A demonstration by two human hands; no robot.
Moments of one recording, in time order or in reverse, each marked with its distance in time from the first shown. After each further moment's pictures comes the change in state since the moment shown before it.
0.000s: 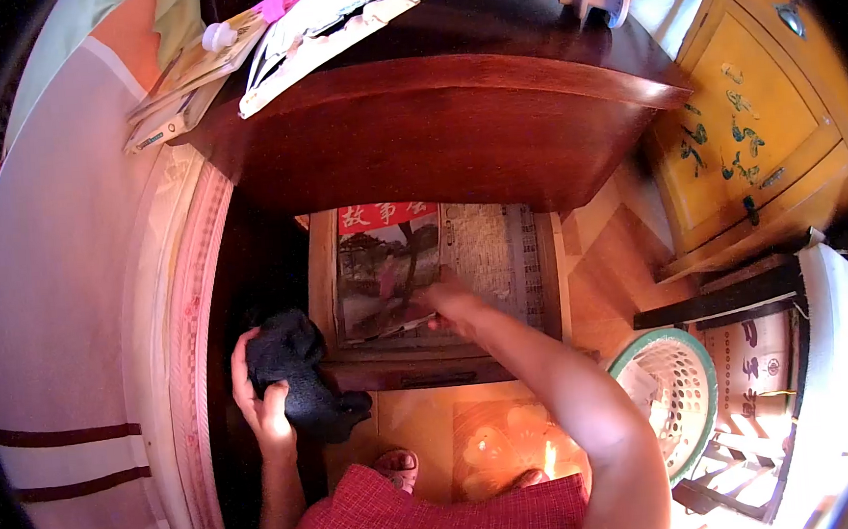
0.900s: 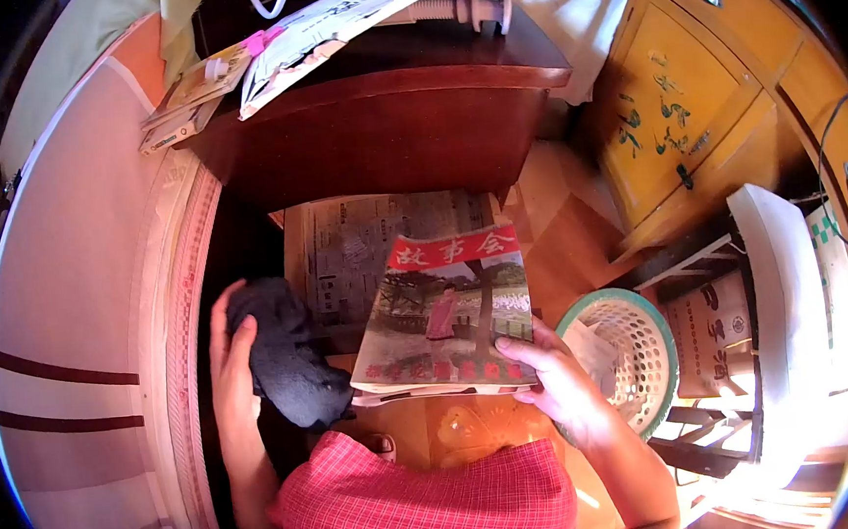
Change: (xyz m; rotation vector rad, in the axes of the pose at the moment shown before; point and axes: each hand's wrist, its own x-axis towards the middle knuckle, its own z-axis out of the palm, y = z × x) left_hand 0.009 0.070 0.006 -0.314 -0.199 -0.241; right_hand -0.232 0.037 -0.066 0.385 0.109 -0.171
